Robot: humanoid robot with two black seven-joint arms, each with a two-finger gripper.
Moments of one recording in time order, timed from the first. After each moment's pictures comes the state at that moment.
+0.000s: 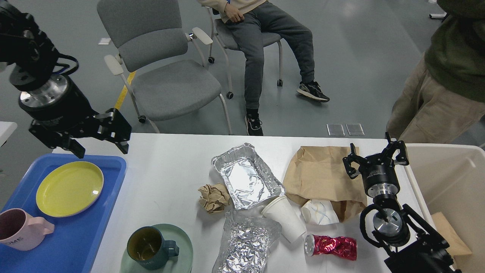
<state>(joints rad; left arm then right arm) -2.41 0.25 1.51 -1.53 -0.05 -0.78 -0.10 0.30 -0.12 1.19 0.82 -0.13 0.19 0.43</state>
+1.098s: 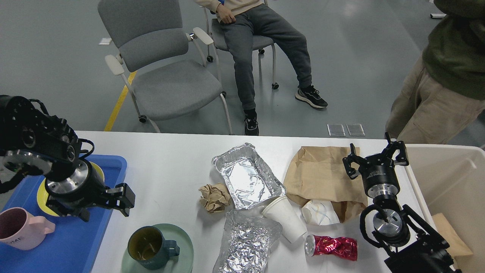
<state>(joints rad) -2.00 0.30 1.47 -1.64 -0.04 -0.38 -0.01 0.30 -0.12 1.19 0.83 -0.13 0.19 0.43</state>
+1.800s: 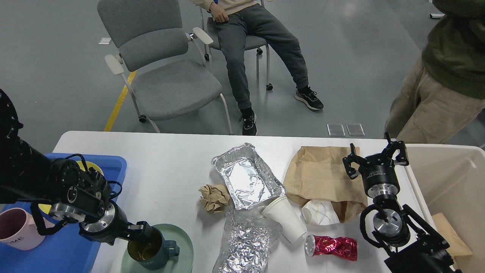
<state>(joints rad) -1.60 0.25 1.33 -1.46 0.13 -0.16 -0.01 0.30 -0.12 1.19 0.83 -0.13 0.19 0.43</state>
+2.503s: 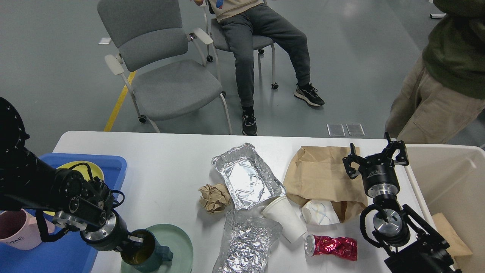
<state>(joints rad) -1.55 0.25 1.31 -1.44 0.18 -0.17 0.02 0.30 -0.12 1.19 0.83 -0.13 0.19 0.43</state>
